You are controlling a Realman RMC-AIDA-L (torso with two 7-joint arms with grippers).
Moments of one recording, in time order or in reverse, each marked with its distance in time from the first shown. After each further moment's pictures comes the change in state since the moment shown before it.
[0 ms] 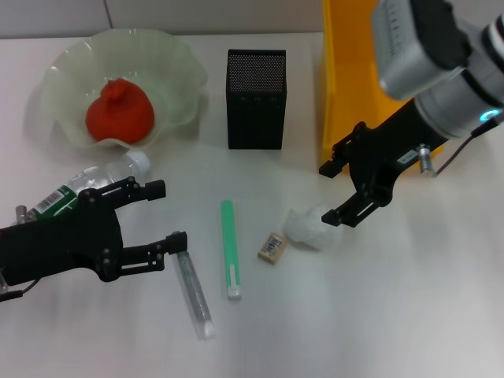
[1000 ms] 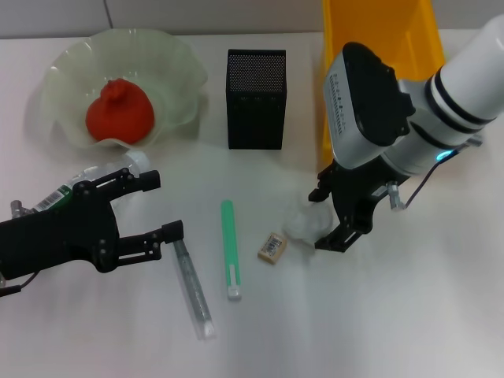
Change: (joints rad) left arm -0.002 -0.004 -0.041 -0.011 -0.002 0.002 -0.003; right arm 0.001 0.003 -0.258 0.137 0.023 0.231 -0.027
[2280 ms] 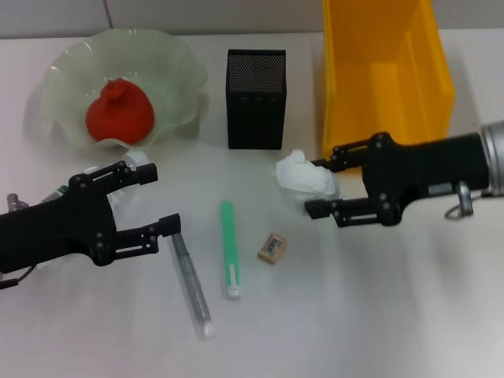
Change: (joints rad) left arm -0.010 0.006 -0.012 0.001 0.000 0.005 0.002; right arm -0.253 -0.010 0.556 0.110 0.446 -0.264 -0.428
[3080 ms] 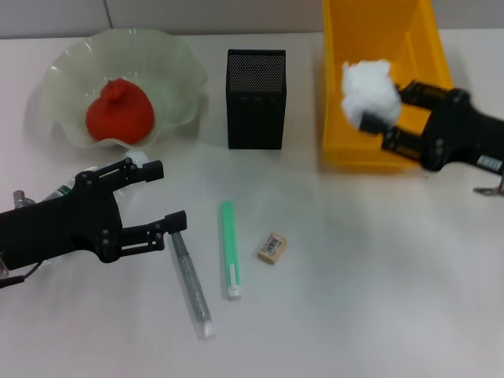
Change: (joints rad) left arm -0.011 -0.007 0.000 0.000 0.001 -0.002 -0.008; right arm -0.096 0.003 0.348 0.275 0.200 0.049 -0.328
